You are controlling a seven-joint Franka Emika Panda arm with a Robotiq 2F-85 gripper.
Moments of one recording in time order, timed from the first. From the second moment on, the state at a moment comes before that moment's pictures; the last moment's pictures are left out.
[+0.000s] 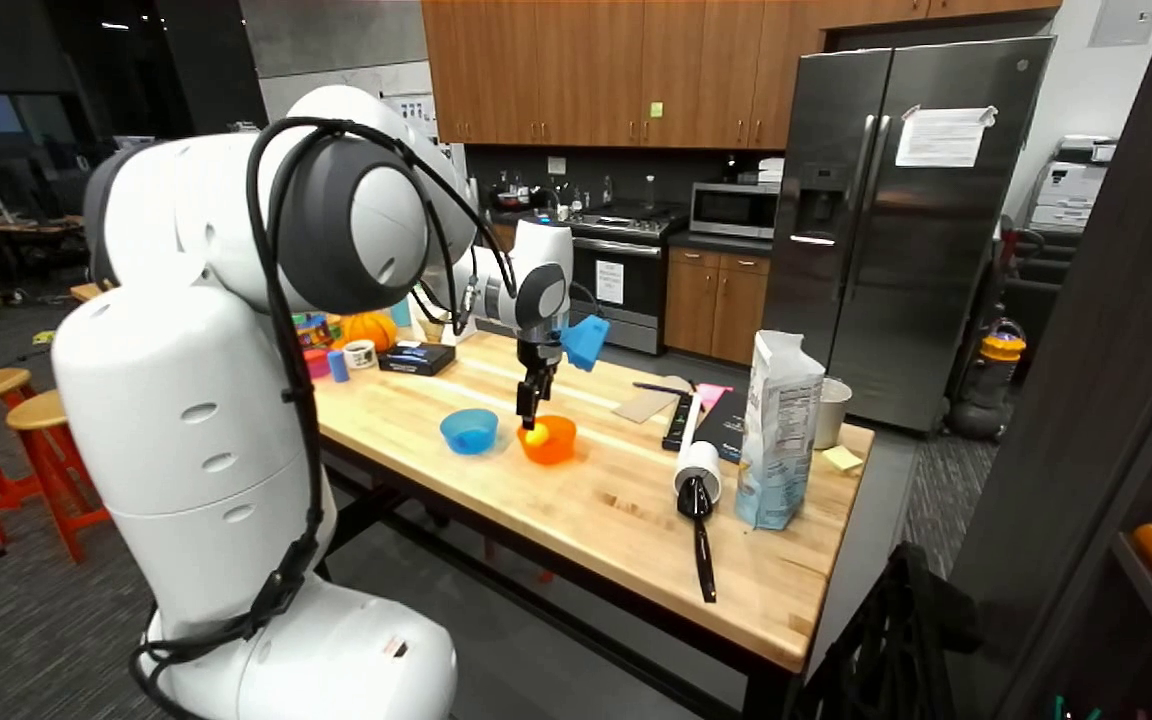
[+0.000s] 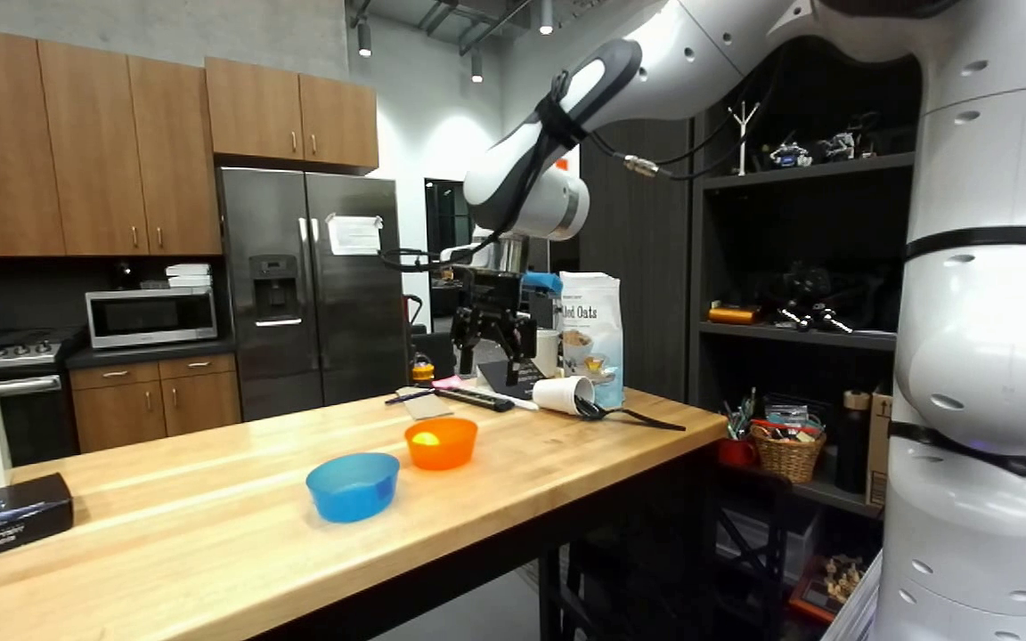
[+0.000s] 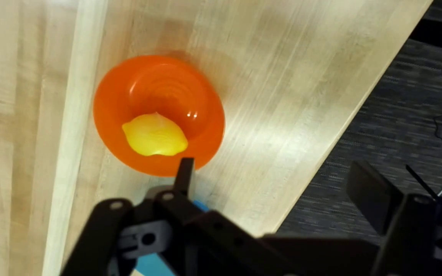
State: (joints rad) arm 0.17 -0.02 -0.01 -2.20 0.17 2.25 -1.75
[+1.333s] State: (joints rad) arm 0.06 0.23 0.05 -2.00 0.23 2.05 -1.93
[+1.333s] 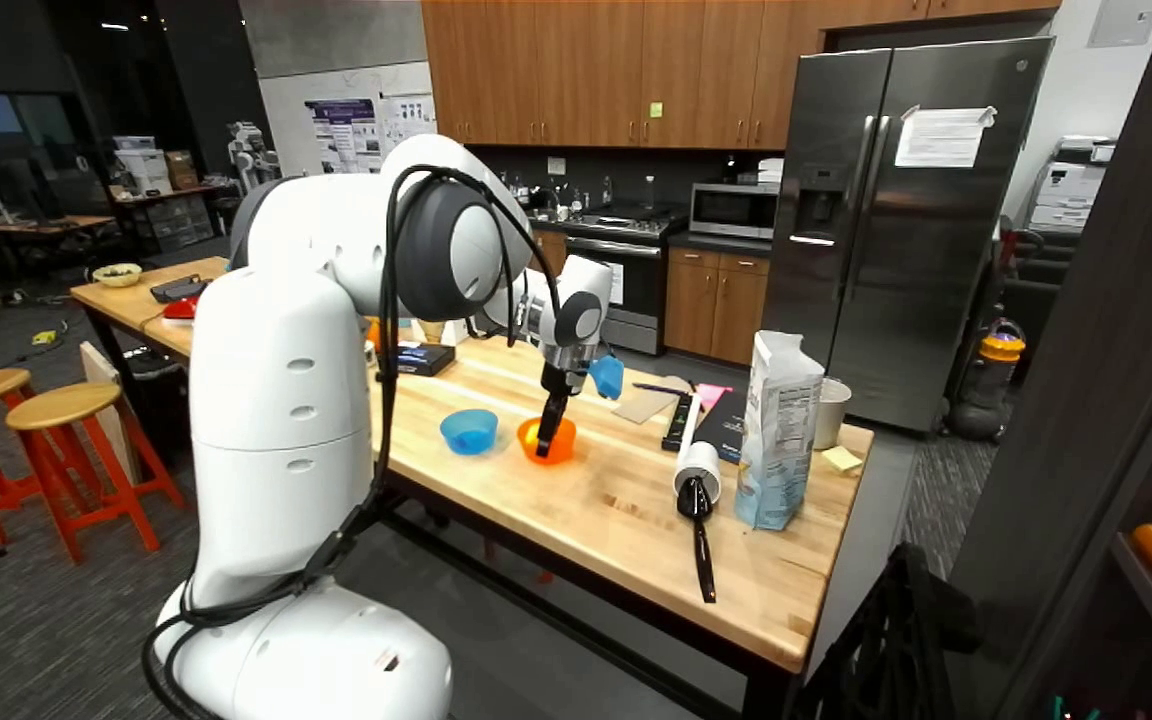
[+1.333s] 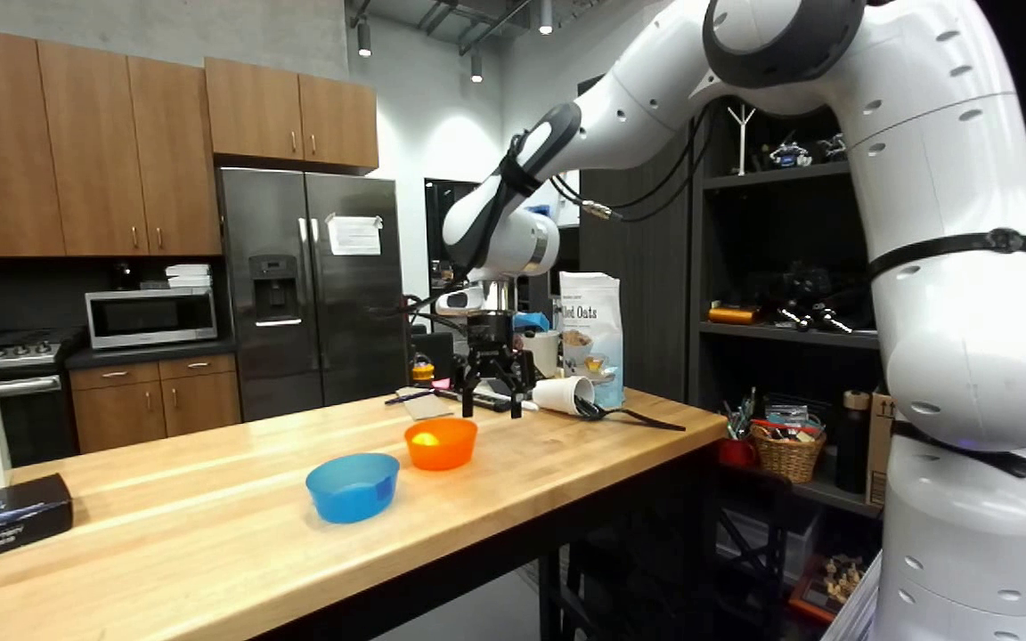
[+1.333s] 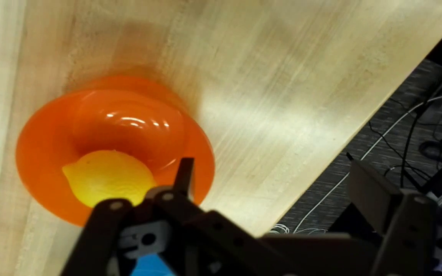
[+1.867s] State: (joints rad) arm 0.05 0.32 0.09 -1.97 0.23 2.10 -1.95
